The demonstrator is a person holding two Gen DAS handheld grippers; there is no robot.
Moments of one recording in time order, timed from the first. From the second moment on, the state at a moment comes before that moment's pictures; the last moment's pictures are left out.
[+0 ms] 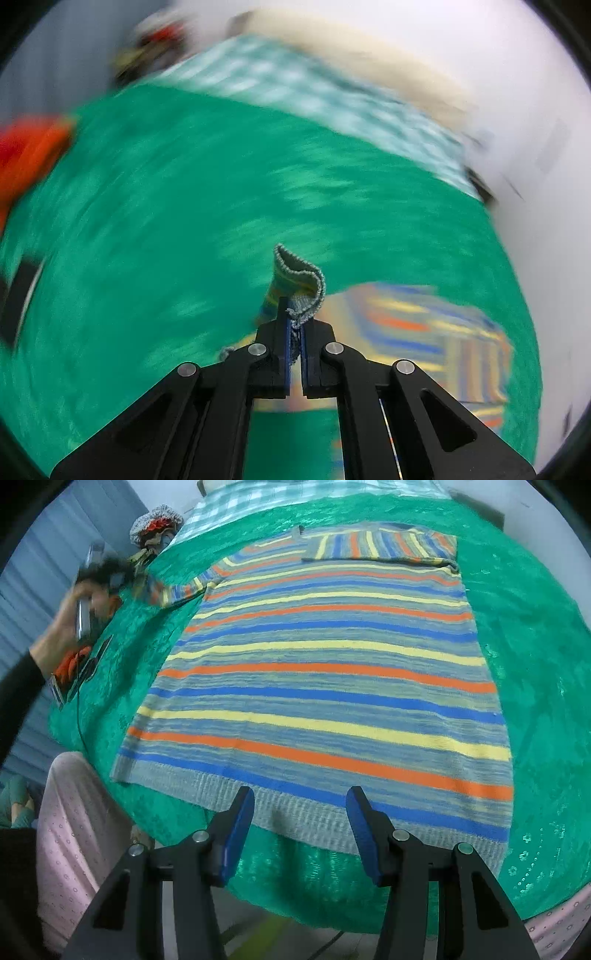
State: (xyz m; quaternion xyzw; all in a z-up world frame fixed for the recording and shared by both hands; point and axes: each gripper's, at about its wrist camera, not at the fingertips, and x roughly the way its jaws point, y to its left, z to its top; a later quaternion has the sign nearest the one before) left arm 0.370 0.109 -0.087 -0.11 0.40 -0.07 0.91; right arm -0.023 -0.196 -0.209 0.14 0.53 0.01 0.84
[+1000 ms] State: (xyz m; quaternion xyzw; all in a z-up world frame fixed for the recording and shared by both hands) left arm 0.398 0.030 -0.215 0.02 0.55 -0.08 0.83; right arm 0.188 -0.353 -0.161 0.32 0.43 0.04 0.85
